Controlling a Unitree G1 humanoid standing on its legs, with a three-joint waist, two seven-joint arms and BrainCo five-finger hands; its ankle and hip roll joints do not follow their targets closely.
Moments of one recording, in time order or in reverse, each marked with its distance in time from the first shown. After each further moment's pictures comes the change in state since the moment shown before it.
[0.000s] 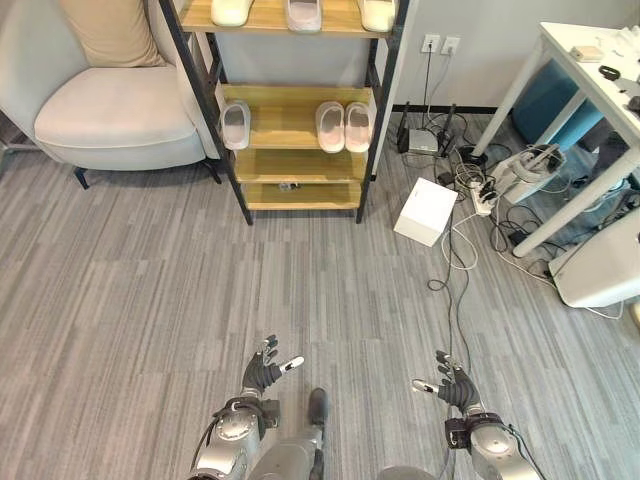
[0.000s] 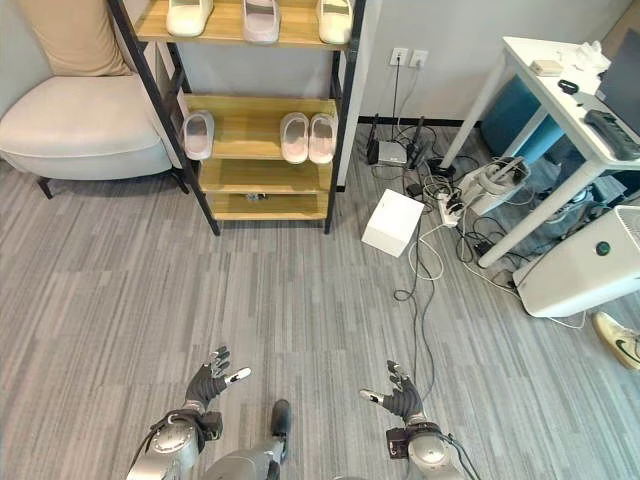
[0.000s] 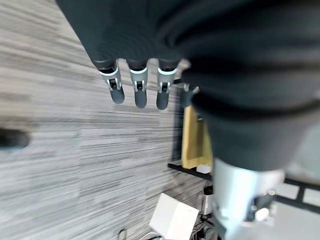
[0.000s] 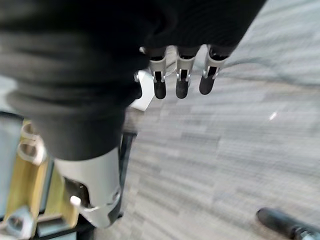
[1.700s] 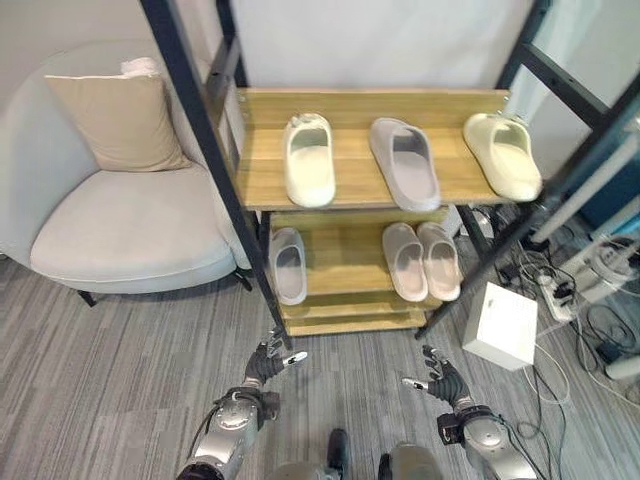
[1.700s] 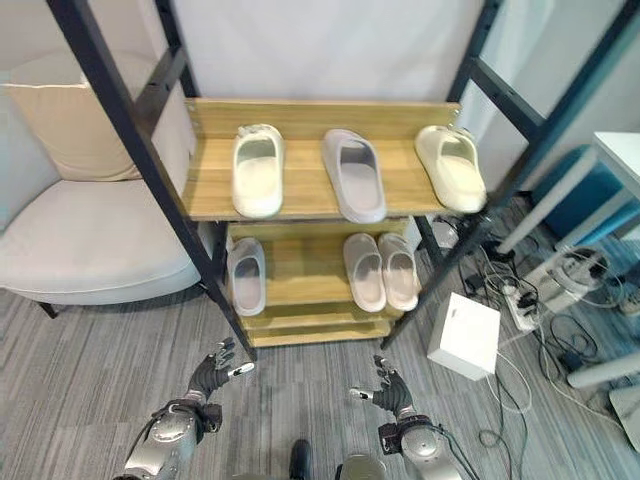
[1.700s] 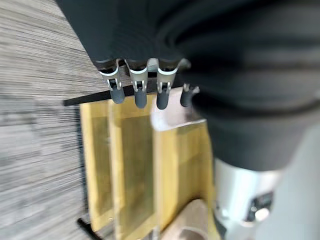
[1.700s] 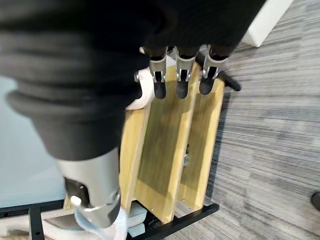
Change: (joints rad) left arm -0.022 0.036 -0.051 -0.017 0.004 0.005 -0.041; right arm -0.005 -0.004 0.036 -0.027 -0.023 0.011 0.031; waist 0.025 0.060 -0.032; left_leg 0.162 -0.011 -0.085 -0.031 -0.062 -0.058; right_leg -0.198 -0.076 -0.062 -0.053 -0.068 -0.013
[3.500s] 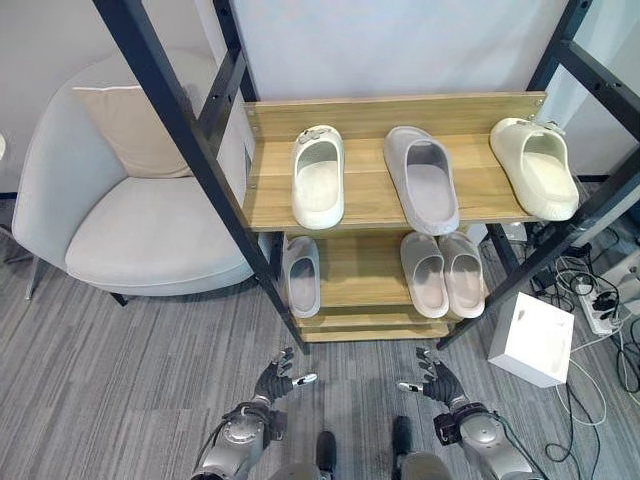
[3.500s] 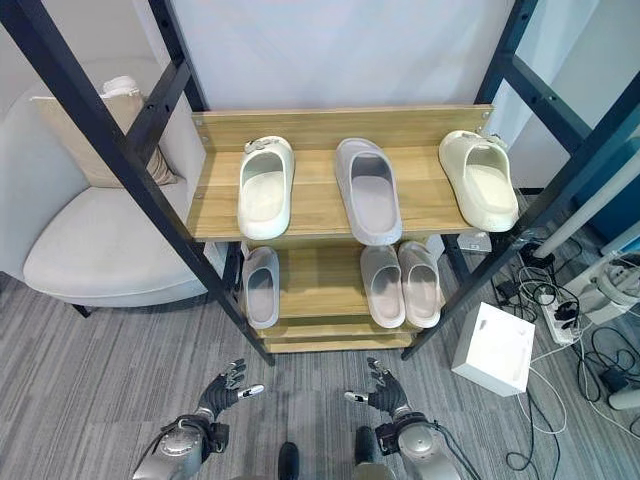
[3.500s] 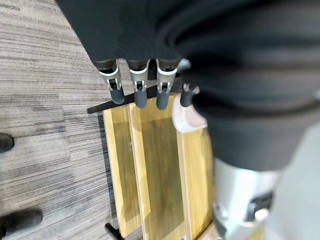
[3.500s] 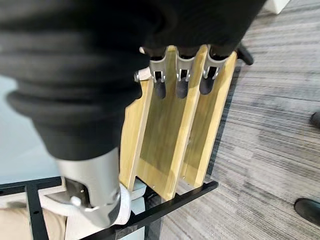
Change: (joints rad) left arm 0.010 -0.023 -0.051 0.099 0.018 0.018 -0.028; right arm -0.046 -0.002 0.042 0.032 -0.021 0.018 0.035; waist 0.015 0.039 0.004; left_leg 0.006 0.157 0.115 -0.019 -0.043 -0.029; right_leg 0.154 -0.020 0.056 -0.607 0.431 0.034
